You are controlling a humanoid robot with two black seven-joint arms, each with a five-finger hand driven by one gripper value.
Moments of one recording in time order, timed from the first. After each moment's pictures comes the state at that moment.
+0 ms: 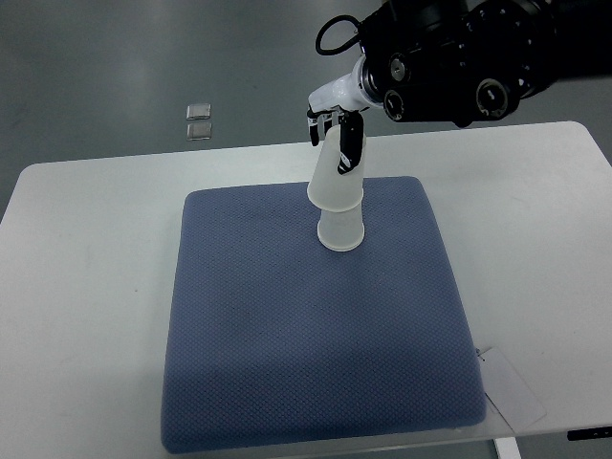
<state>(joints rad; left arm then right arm) -0.02 0.00 -0.06 -0.14 -0.04 0.06 -0.02 2.14 -0.03 -0.96 1.22 -0.27 0.15 -0.11</state>
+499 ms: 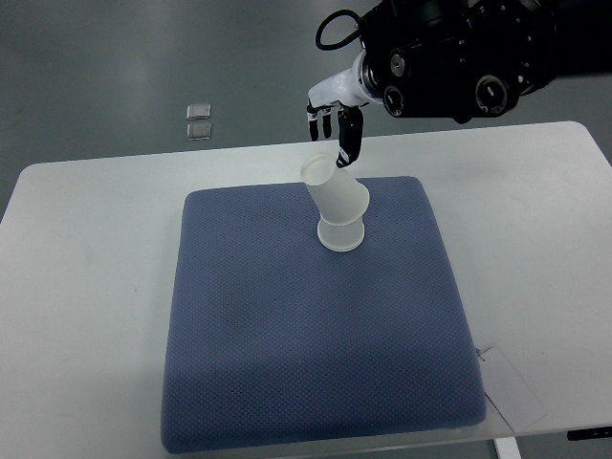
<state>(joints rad) -0.02 0.00 -0.06 -0.14 -0.04 0.06 -0.02 2.13 -0.03 -0.96 1.20 -0.27 0.16 -0.11</state>
